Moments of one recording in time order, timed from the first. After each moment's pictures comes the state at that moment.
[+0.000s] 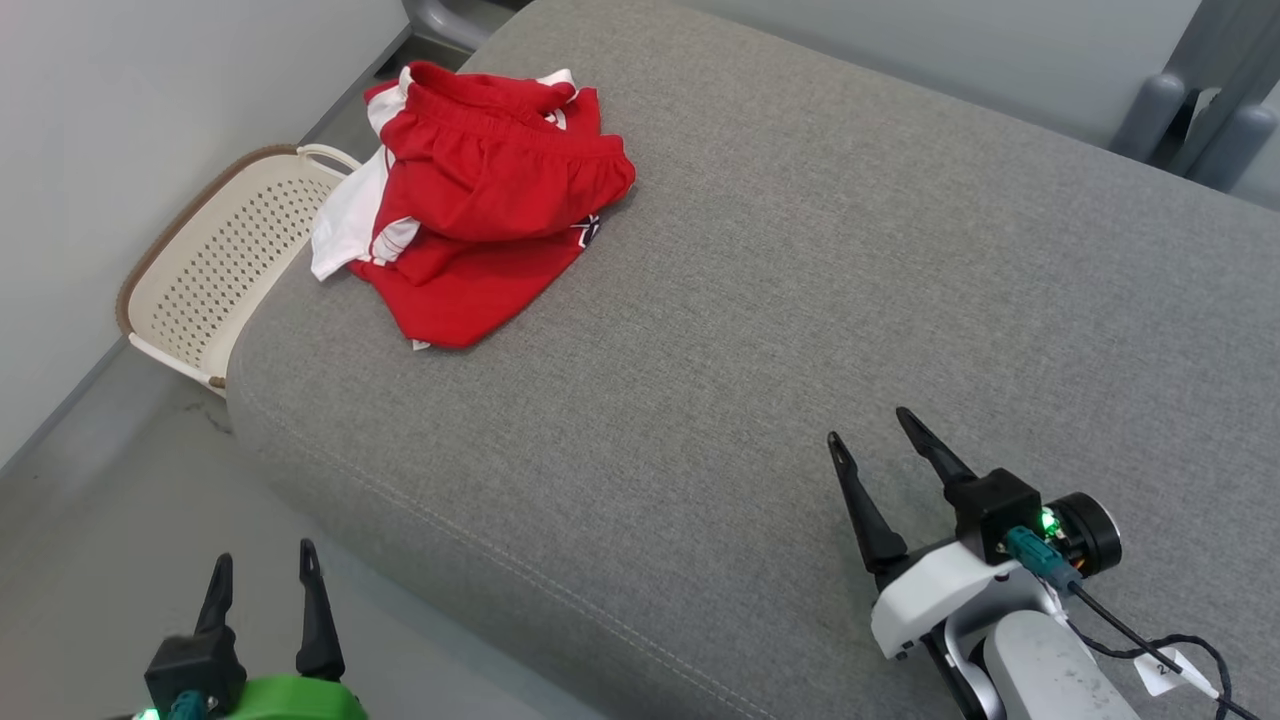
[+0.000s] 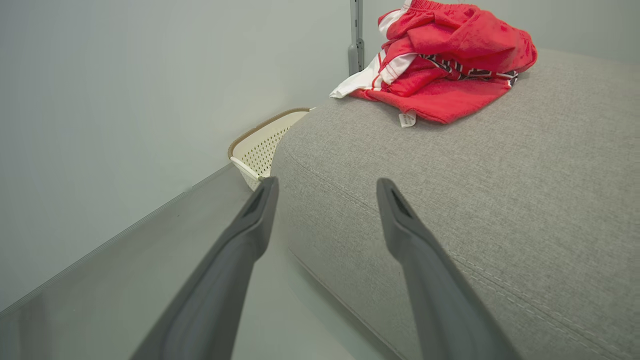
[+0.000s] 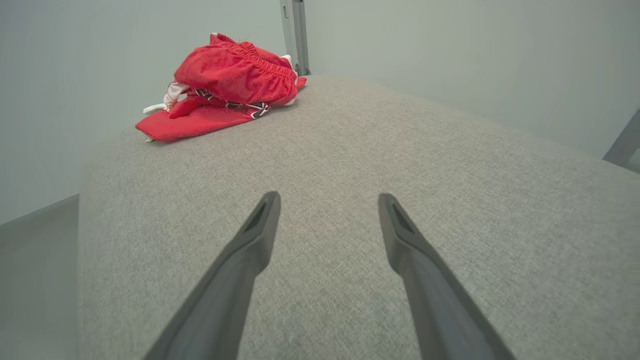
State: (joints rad) left arm 0.04 0.05 0.07 0.29 -0.13 0.01 -0.26; right arm -0.20 -0.08 0.22 0.38 0.04 0.13 -0.26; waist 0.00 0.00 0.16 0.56
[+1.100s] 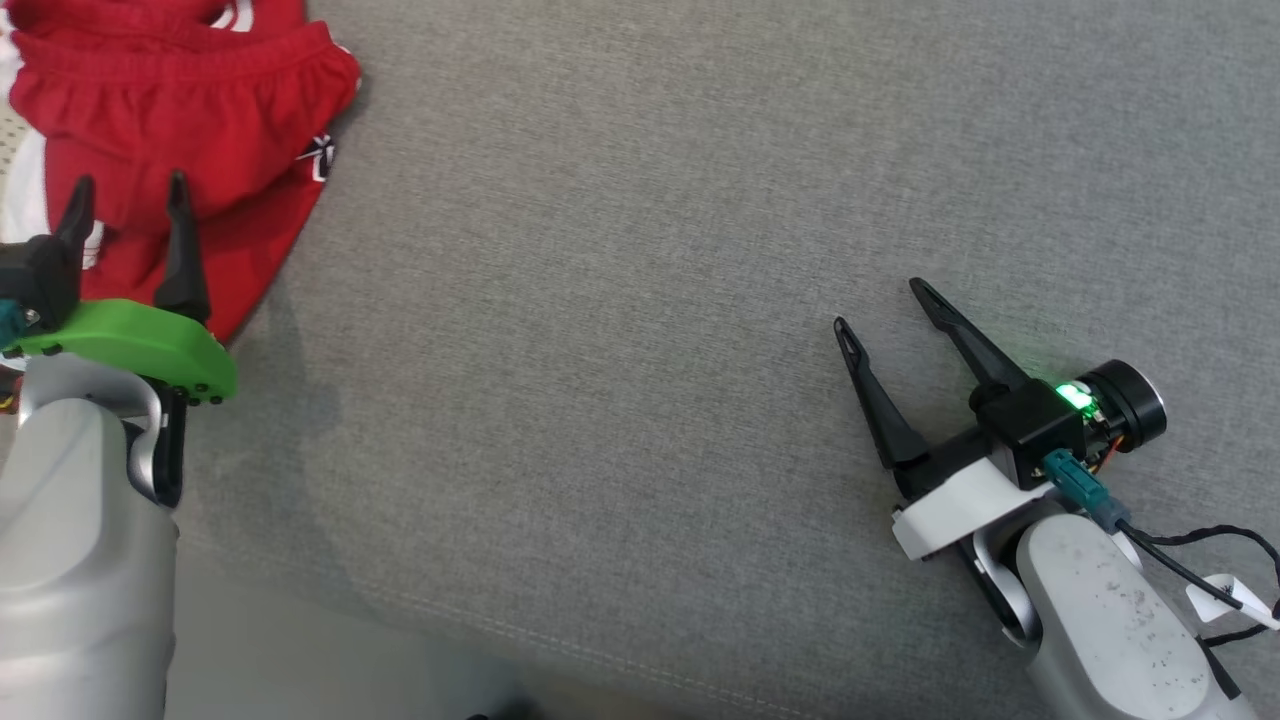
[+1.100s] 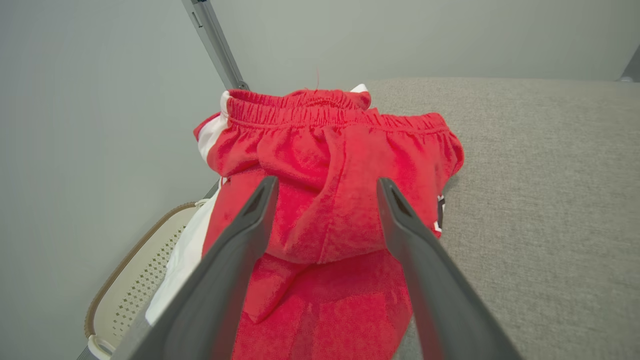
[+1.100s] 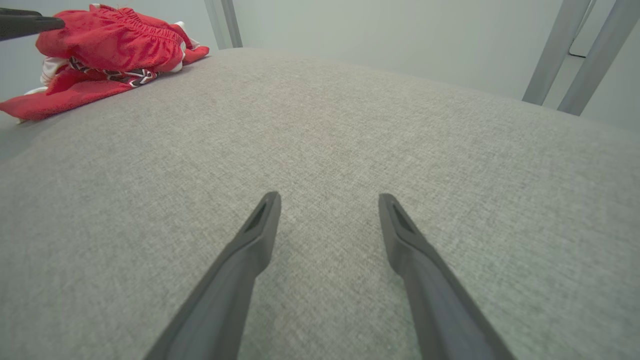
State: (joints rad) left arm -0.69 0.25 -0.01 0.73 -0.24 -0.13 -0.26; right arm -0.31 -0.20 0.28 0.21 0.02 0.13 -0.26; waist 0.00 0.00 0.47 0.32
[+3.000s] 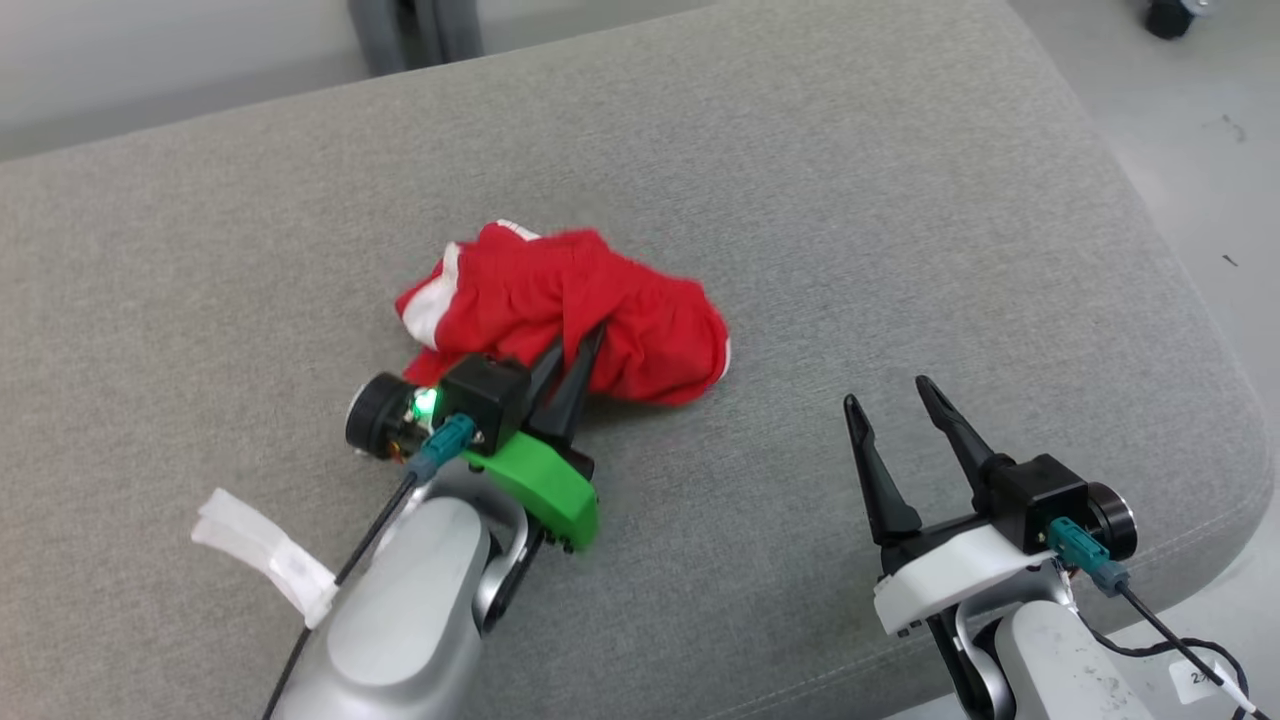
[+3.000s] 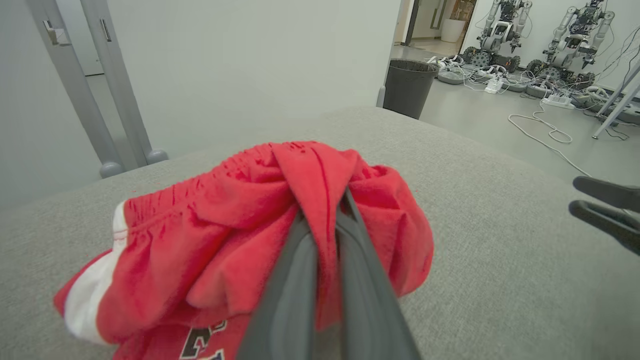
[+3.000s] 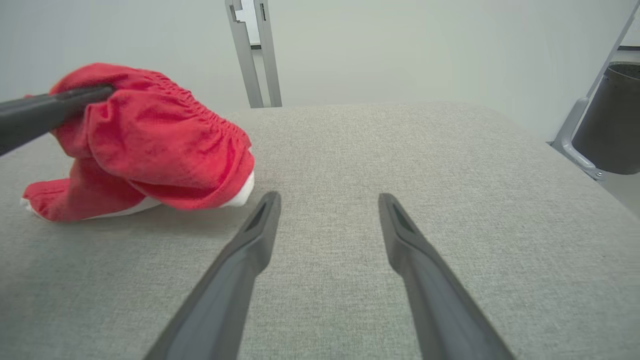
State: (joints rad) left arm -0.54 0.06 -0.53 0.55 -0.30 -0.13 -0.26; right arm -0.17 -0.05 0.18 0.26 0.11 0.13 -0.26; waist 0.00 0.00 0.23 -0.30
